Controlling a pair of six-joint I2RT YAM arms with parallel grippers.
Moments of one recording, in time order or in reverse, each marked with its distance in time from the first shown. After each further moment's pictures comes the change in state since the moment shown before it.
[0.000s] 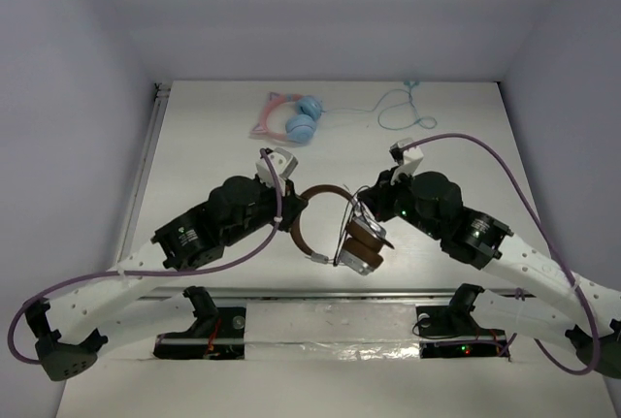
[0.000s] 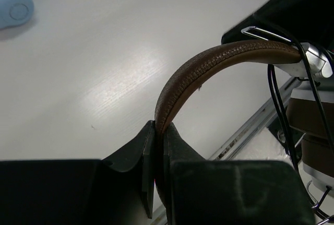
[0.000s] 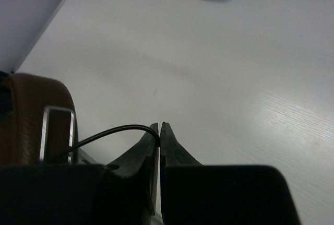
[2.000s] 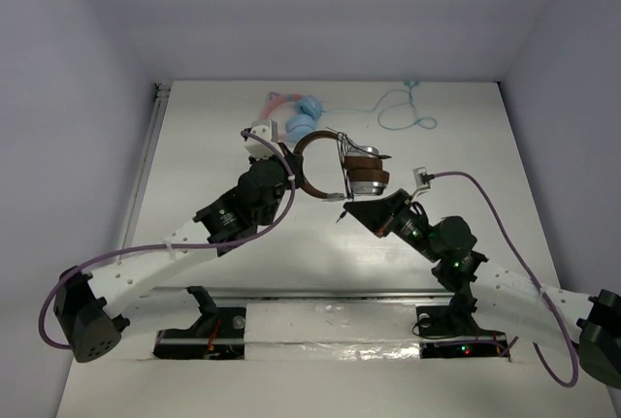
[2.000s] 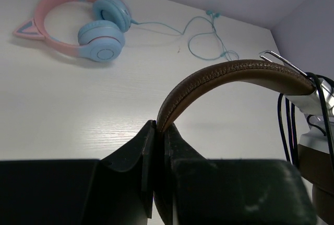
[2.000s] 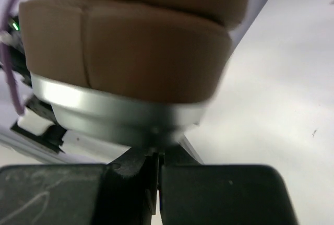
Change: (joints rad) left arm 0.091 0.211 0.018 0.354 -0.459 -0.240; right arm -0.025 -0.108 -0.605 1.095 -0.324 0.586
